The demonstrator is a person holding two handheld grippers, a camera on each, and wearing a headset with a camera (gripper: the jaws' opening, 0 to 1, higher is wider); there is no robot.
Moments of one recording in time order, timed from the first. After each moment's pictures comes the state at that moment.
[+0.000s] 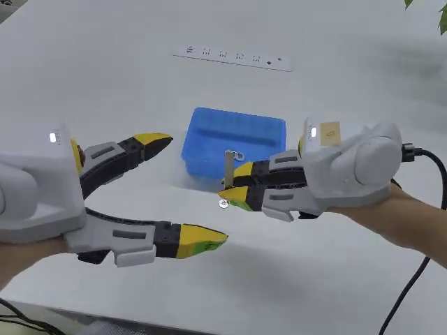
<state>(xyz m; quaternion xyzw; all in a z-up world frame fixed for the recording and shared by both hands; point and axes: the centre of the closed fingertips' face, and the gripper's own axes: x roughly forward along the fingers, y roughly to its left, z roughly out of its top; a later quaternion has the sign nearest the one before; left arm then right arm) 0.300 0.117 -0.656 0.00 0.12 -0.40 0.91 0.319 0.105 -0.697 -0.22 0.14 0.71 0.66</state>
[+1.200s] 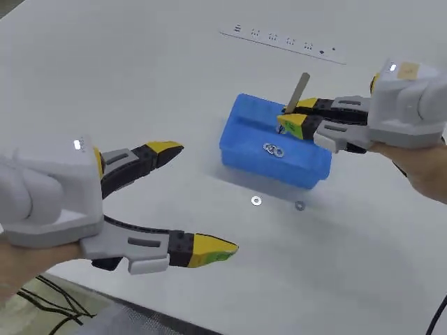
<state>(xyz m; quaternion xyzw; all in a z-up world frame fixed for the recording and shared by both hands) 0.294 0.150 -0.697 -0.03 0.16 -0.34 0.93 0.452 0.131 -0.723 -0.16 0.14 0.64 0.73</state>
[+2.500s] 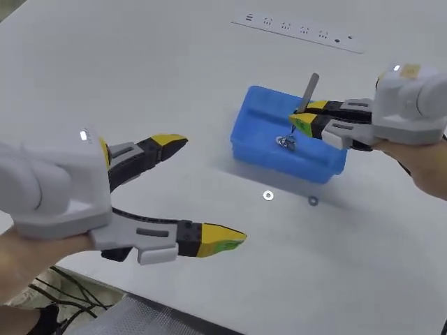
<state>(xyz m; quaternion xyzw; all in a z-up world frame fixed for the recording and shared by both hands) 0.302 0.147 -0.691 -0.04 0.17 -0.32 0.93 0.460 0.118 -0.731 -0.14 0.17 0.63 0.75</state>
